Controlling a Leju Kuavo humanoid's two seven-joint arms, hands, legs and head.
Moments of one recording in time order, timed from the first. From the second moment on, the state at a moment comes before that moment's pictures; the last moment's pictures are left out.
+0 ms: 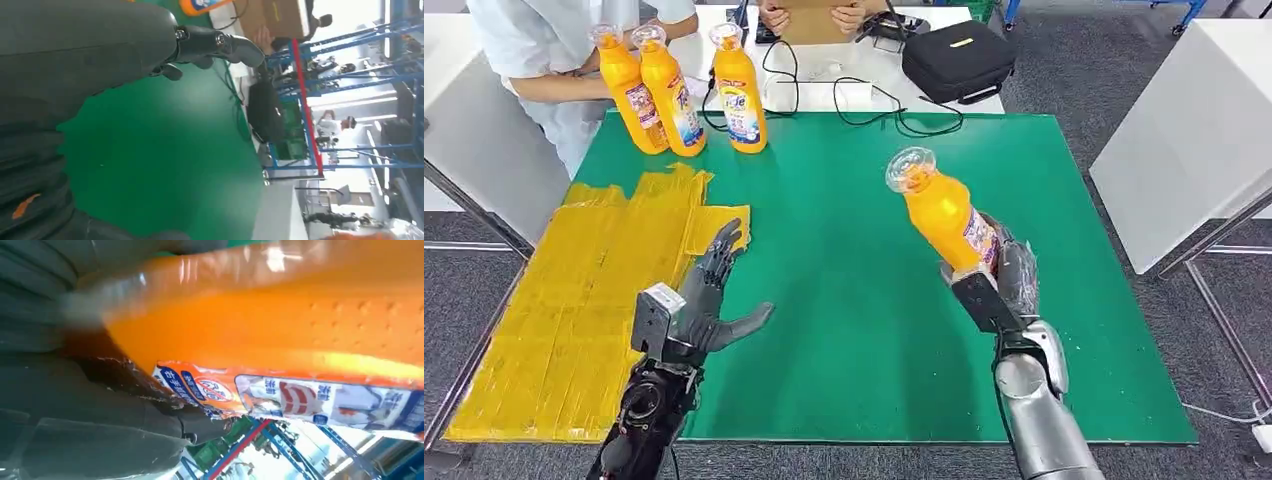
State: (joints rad) left arm -0.11 -0.10 -0.15 -1.44 -0.15 -0.21 -0.33; right arm -0.30 0.07 0.14 -1.20 0.61 -0.38 -0.40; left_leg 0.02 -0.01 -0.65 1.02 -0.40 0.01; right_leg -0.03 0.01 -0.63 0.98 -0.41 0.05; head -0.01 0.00
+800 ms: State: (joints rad) left arm -0.35 -0.05 -0.46 -1.39 -0.02 -0.29 -0.28; right arm -0.34 0.20 0.38 -1.05 0.27 -0.03 -0.49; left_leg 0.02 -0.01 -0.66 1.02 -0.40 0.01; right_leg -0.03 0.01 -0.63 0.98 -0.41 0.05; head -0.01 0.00
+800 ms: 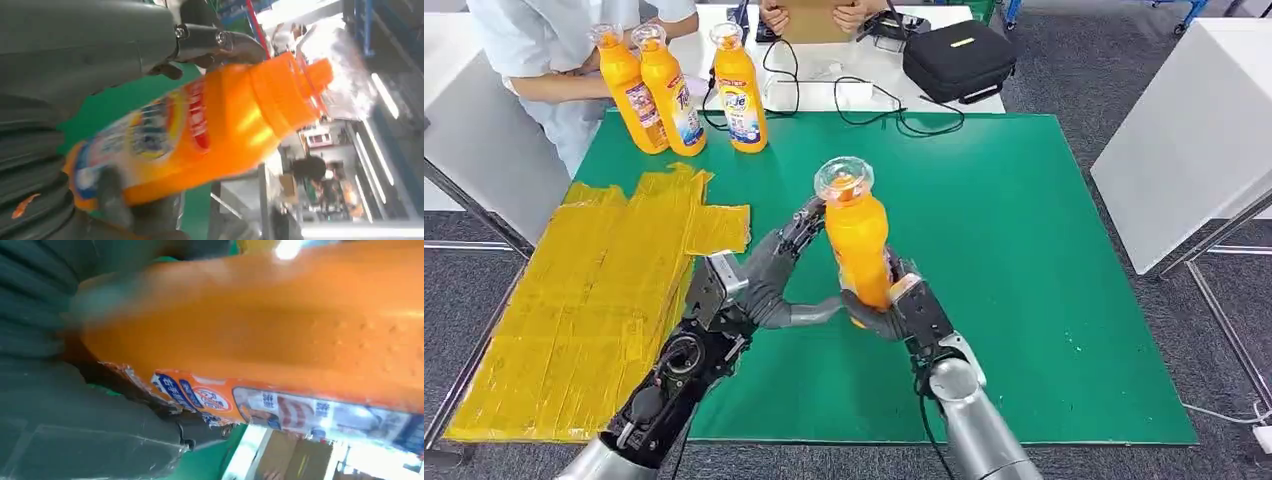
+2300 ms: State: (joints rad) left arm -0.33 -0.05 -0.42 -1.34 0.05 -0.07 -0.35; right arm -0.34 0.17 0.64 -1.08 0.32 -0.26 -0.48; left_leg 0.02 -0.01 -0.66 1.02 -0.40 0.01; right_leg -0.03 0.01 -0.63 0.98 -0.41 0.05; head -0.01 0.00
